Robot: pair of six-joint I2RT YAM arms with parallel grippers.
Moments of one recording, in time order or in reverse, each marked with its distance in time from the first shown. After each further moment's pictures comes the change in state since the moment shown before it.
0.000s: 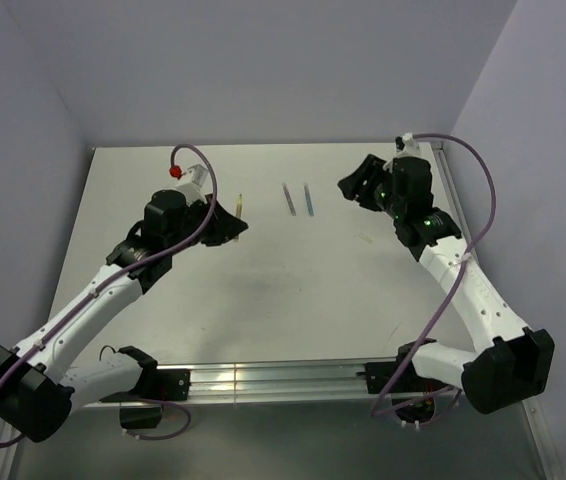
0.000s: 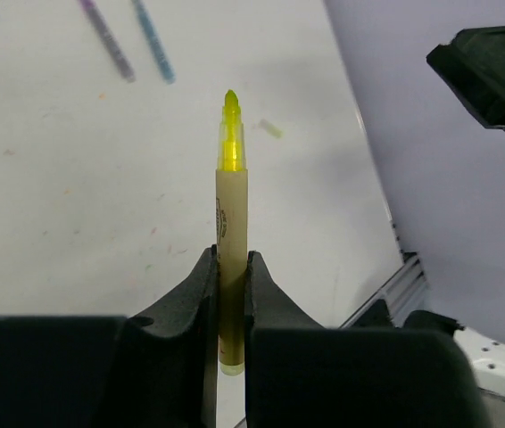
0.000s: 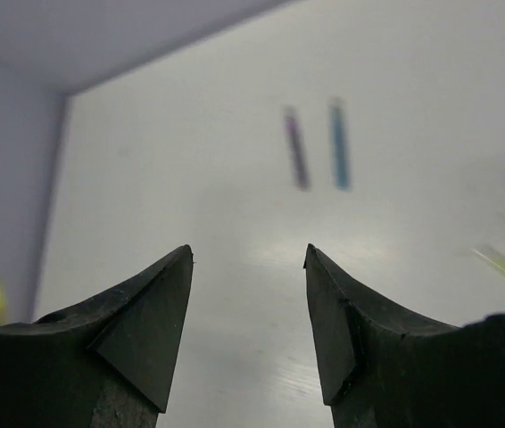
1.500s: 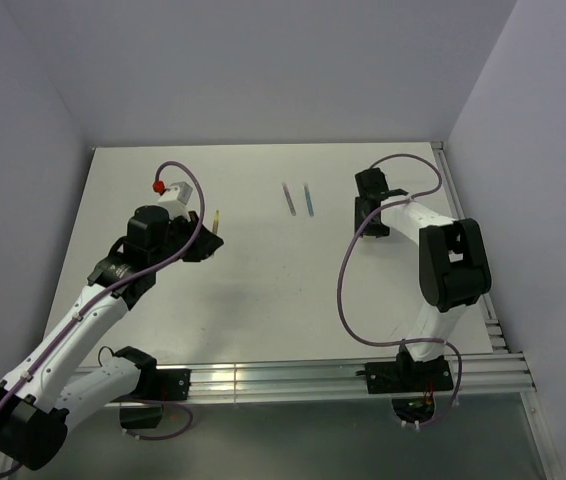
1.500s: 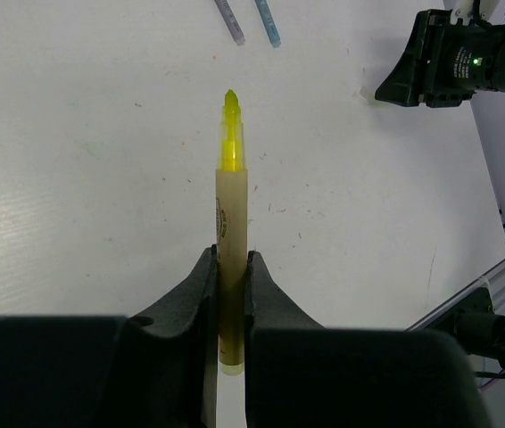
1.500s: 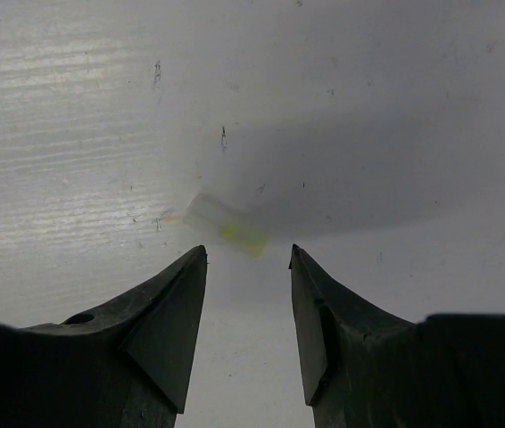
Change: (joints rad) left arm 0.079 -0.164 -0.090 -0.215 -0.069 0.189; right arm -0.101 0.613 0.041 -0.255 0.358 -0.380
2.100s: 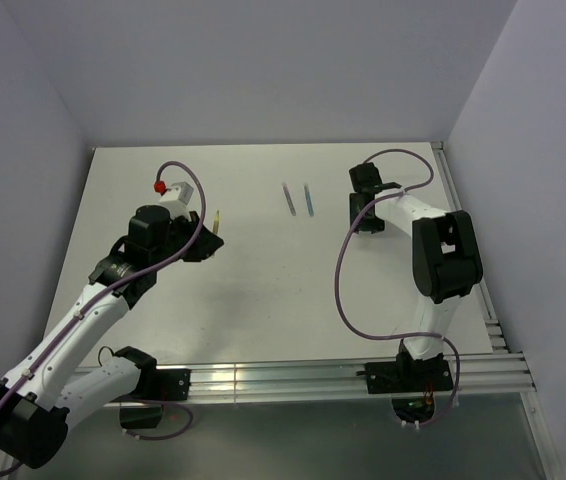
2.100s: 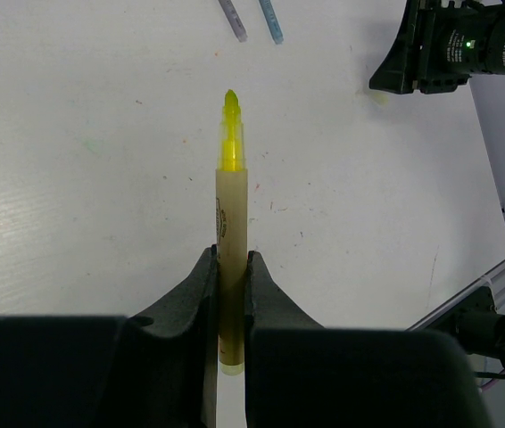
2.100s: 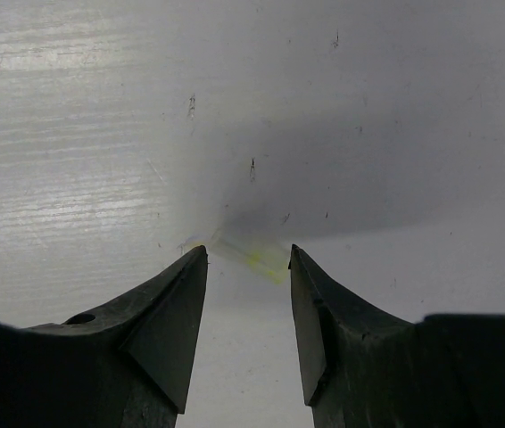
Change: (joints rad) left arm 0.000 0.009 0.000 0.000 0.001 0.001; right arm 0.016 0.085 0.093 -0.036 -0.010 -0.026
